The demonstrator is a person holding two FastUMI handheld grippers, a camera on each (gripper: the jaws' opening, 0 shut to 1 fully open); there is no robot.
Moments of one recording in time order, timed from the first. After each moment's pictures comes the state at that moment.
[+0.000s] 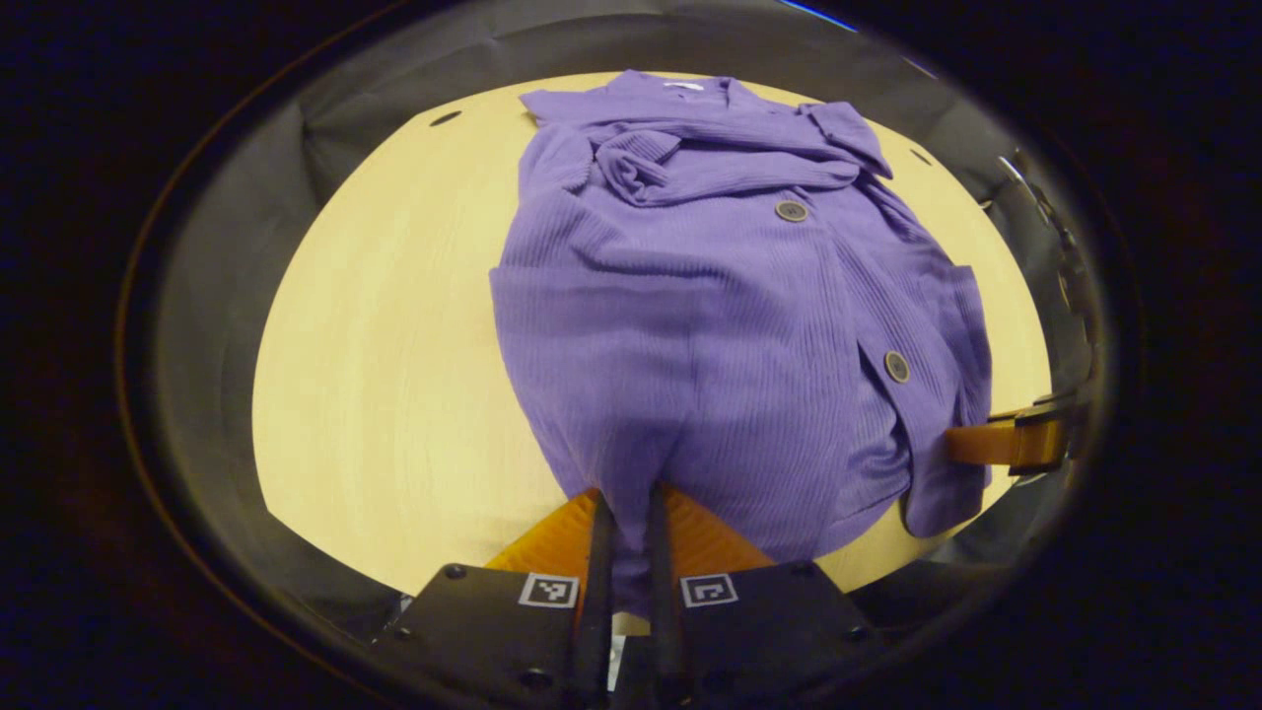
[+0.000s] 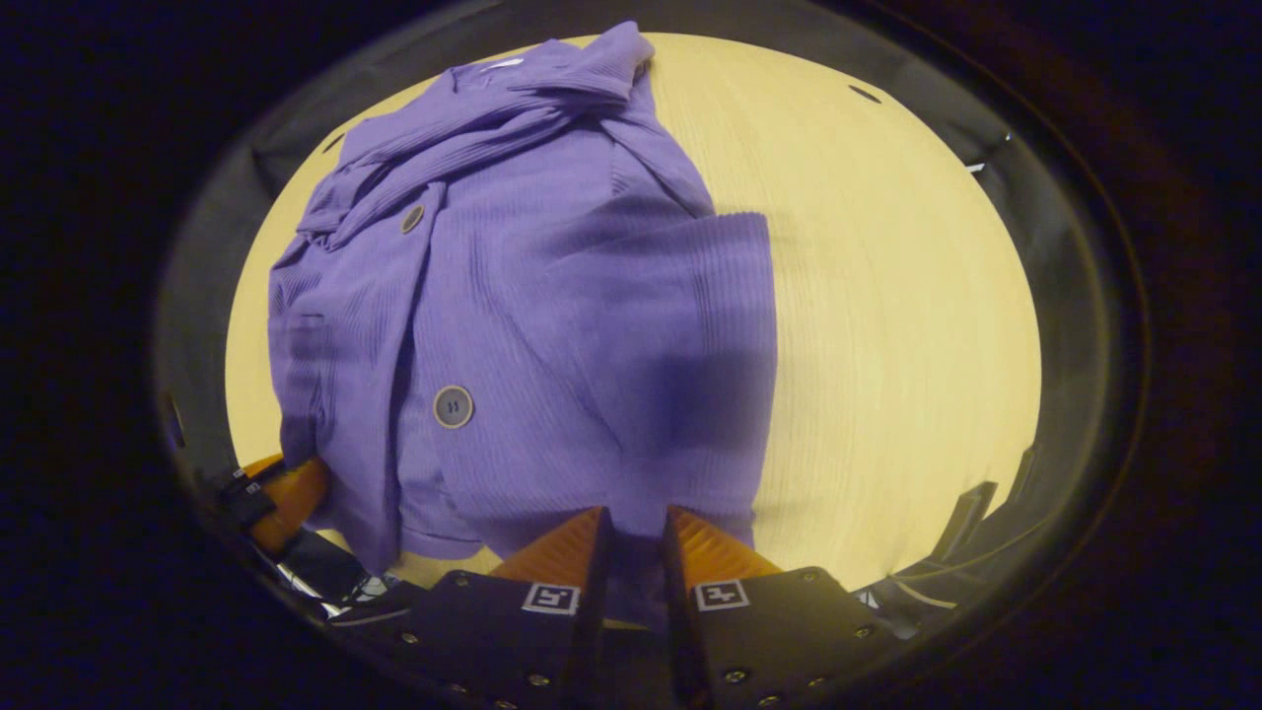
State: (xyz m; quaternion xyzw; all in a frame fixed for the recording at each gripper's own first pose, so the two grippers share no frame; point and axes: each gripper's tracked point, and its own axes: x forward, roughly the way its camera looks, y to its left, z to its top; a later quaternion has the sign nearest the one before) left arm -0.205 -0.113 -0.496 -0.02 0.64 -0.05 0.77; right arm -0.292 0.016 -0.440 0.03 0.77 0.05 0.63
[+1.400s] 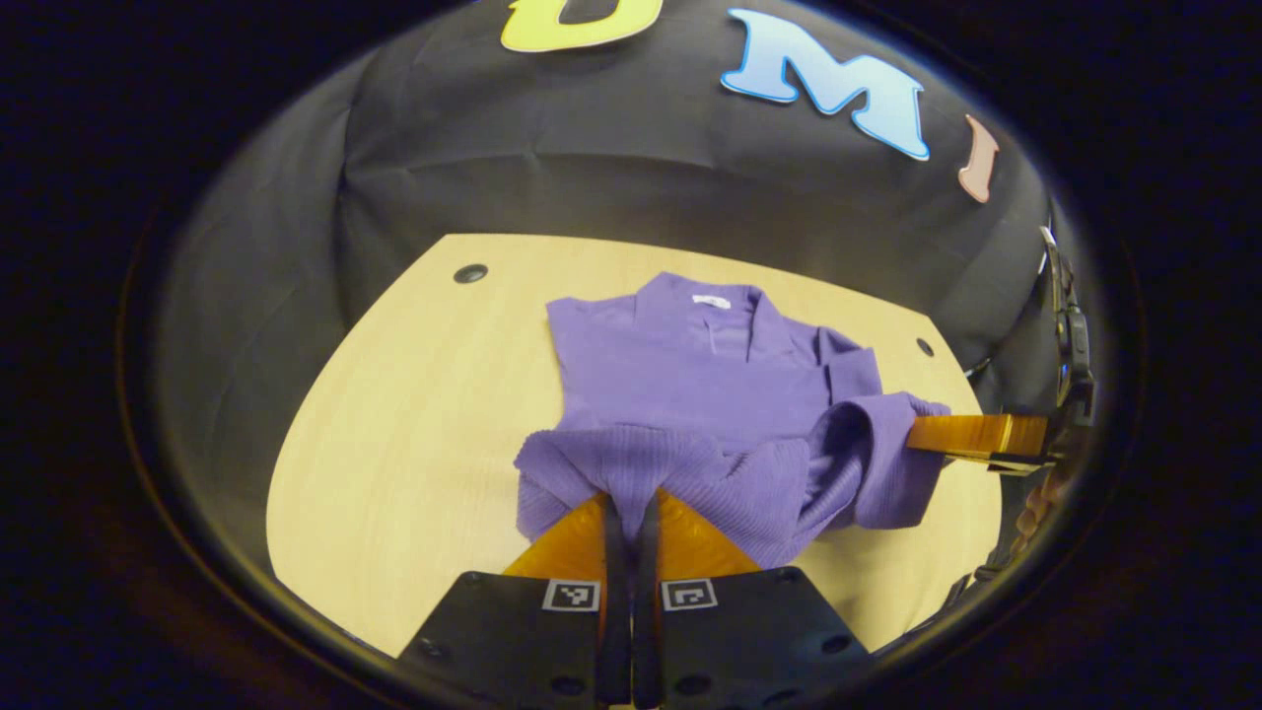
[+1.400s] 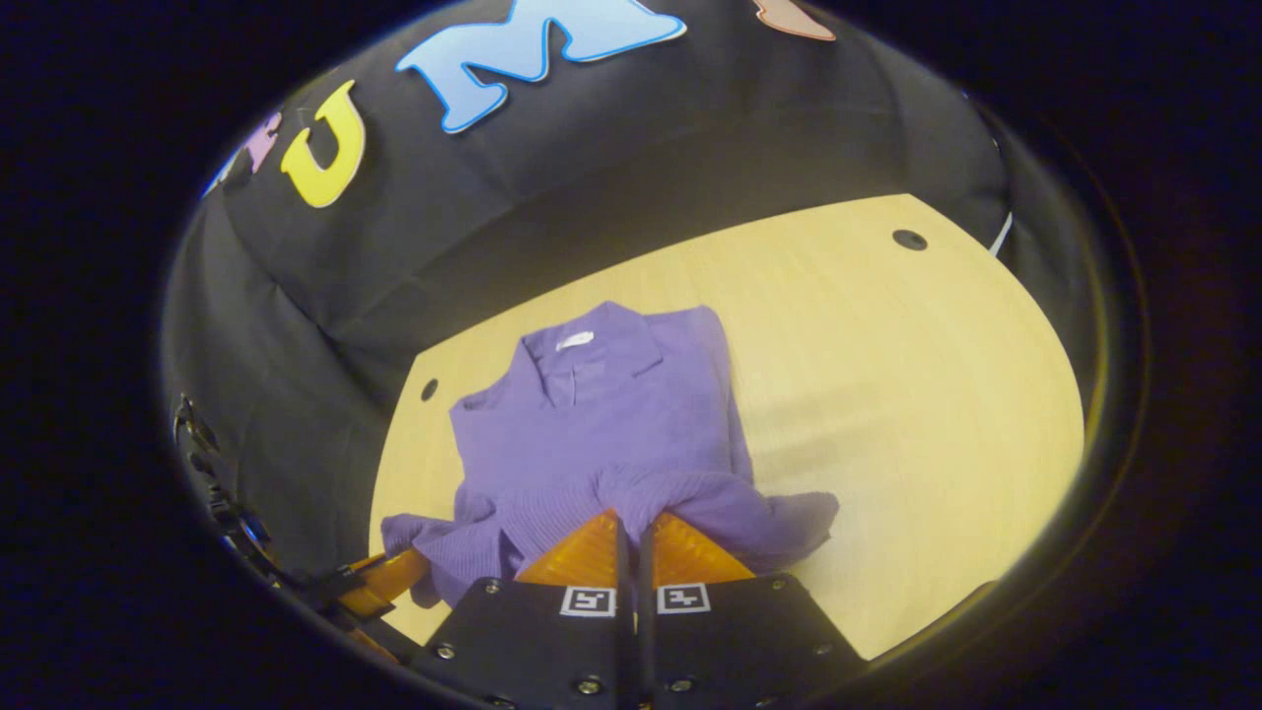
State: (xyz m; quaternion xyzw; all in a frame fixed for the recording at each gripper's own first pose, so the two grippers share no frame) left arm 0.038 -0.105 -0.385 -0.11 0.45 -0.02 0.89; right arm -0.009 0.062 -0.381 0.22 0.54 0.07 0.81
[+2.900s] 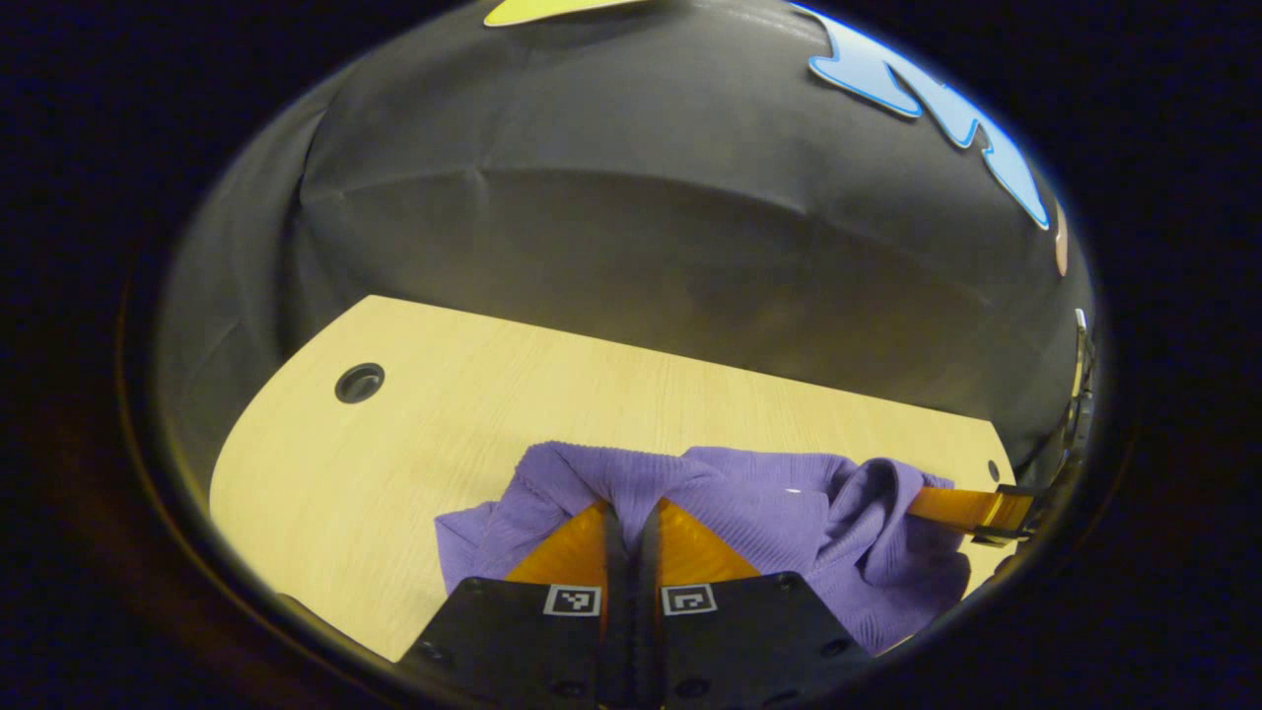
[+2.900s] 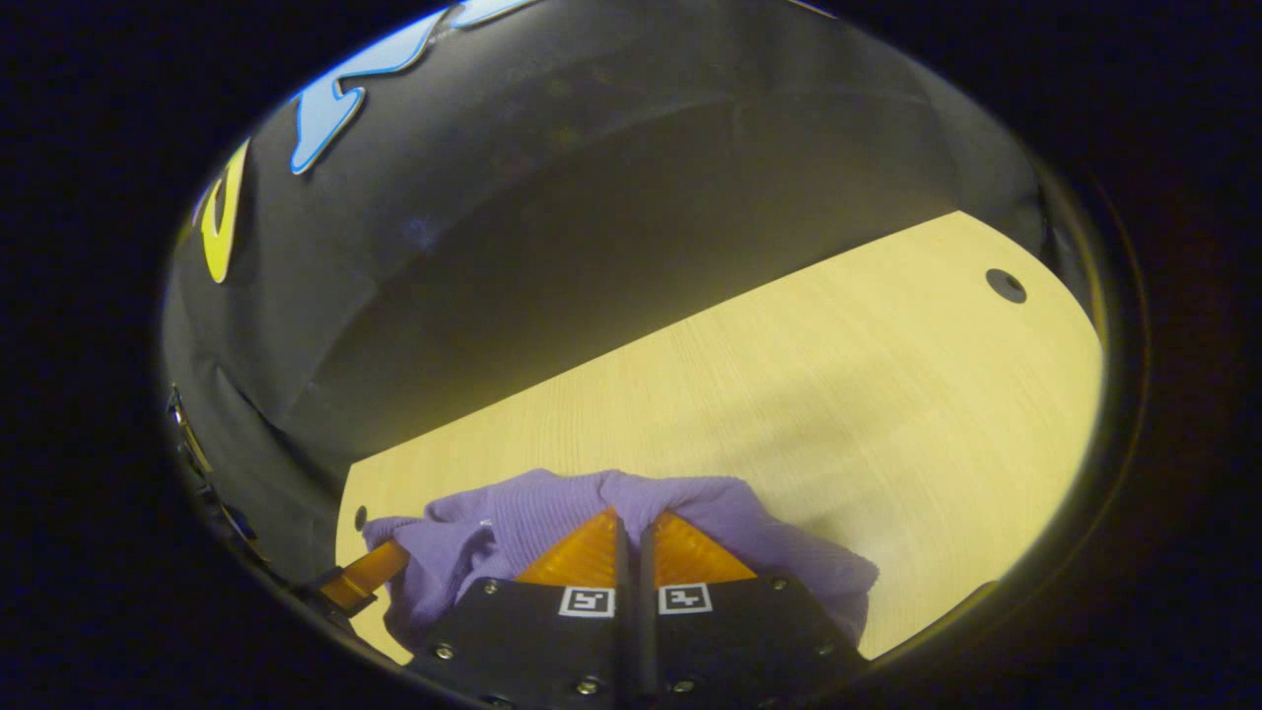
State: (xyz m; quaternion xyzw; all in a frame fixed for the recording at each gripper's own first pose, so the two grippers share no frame) left arm 0.306 -0.113 -0.484 -0.14 0.38 0.00 0.92; right arm 0.181 0.070 -0.512 0.24 0.49 0.01 0.84
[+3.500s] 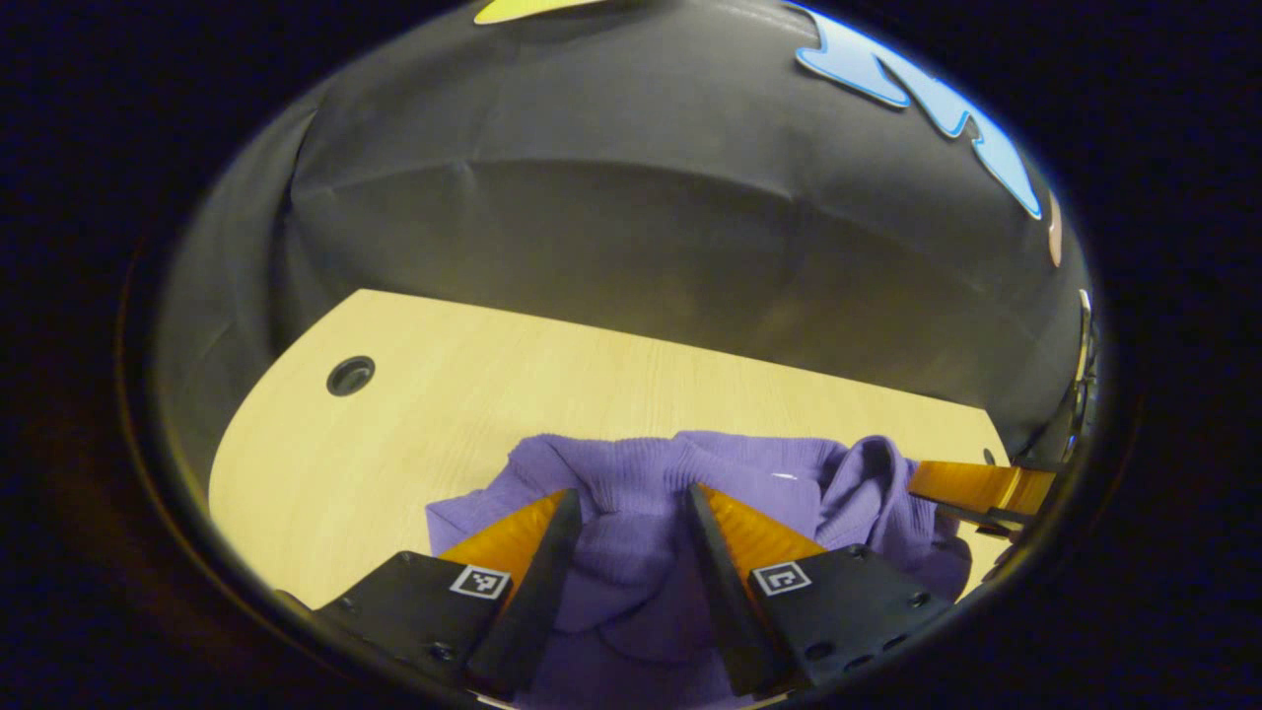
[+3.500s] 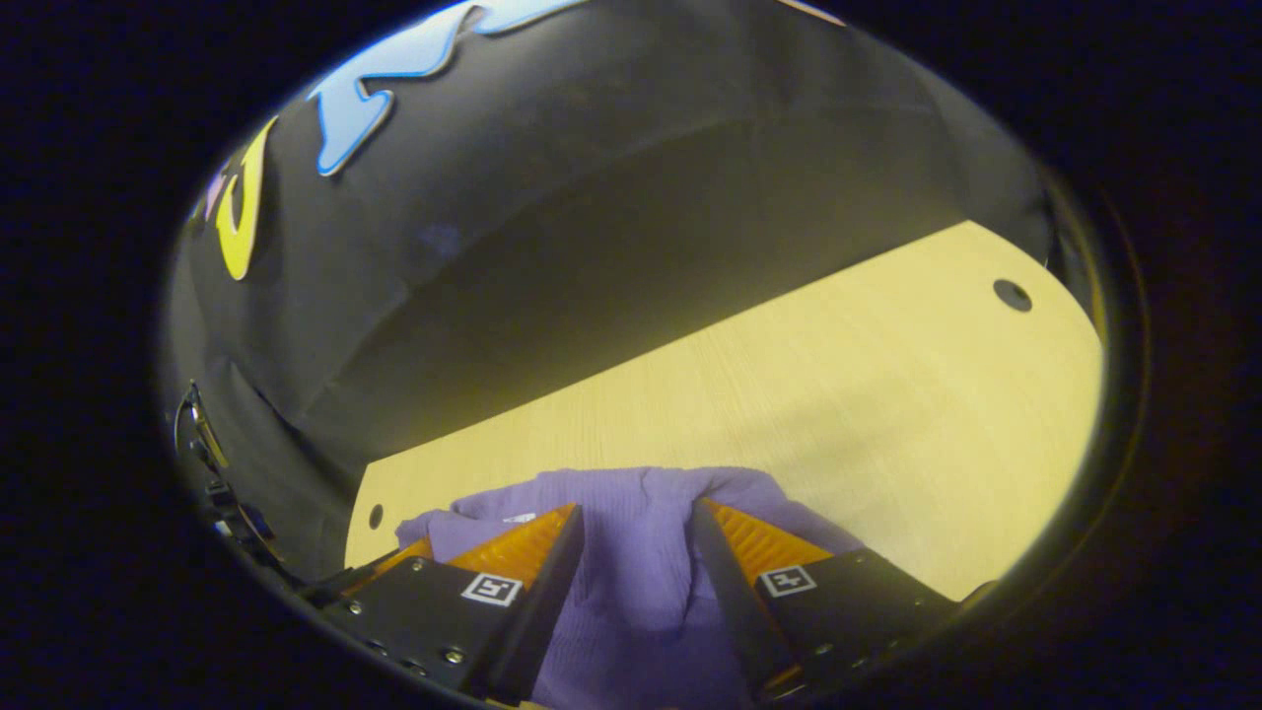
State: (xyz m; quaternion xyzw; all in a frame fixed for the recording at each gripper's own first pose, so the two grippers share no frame) left arm 0.298 -0.119 -0.467 -0.13 0.37 -0.02 0.92; right arm 0.182 0.076 -0.474 0.23 0.45 0.04 0.86
